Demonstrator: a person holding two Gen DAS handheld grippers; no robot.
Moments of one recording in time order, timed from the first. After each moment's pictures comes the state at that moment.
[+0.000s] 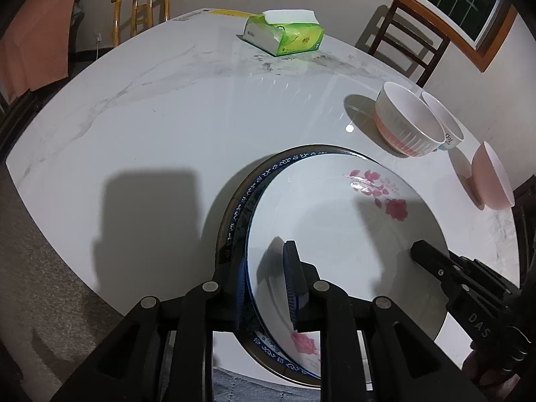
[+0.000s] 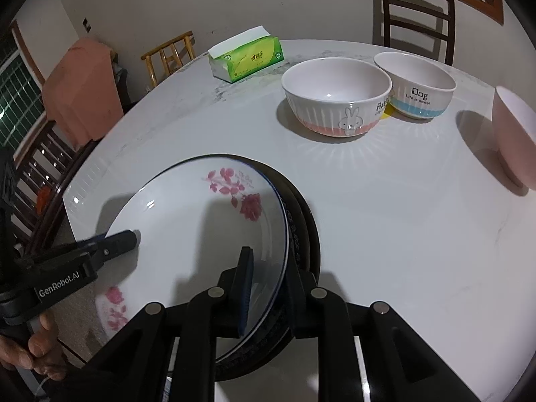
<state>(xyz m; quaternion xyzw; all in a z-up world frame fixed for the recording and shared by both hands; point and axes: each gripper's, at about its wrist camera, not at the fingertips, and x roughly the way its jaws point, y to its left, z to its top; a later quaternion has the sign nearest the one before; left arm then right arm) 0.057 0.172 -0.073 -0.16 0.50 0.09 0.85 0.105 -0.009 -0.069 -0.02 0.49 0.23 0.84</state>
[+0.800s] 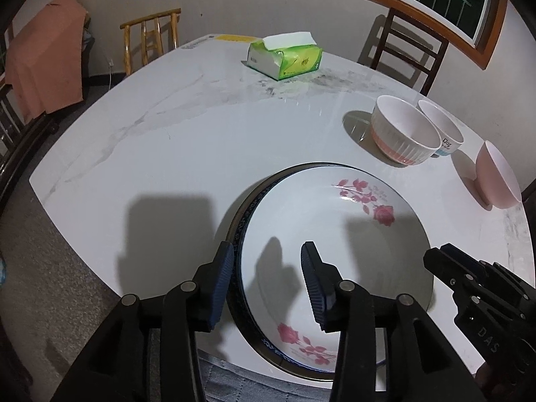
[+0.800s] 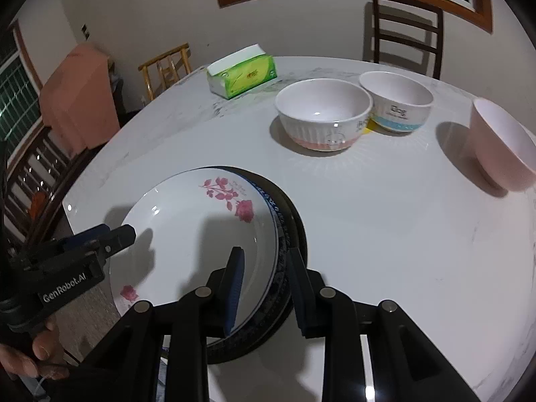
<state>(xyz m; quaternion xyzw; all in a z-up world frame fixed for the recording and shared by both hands) 0.044 0.154 -0.050 -0.12 0.47 0.12 0.87 0.085 -0.029 -0.046 0.00 0.46 0.22 0.86</state>
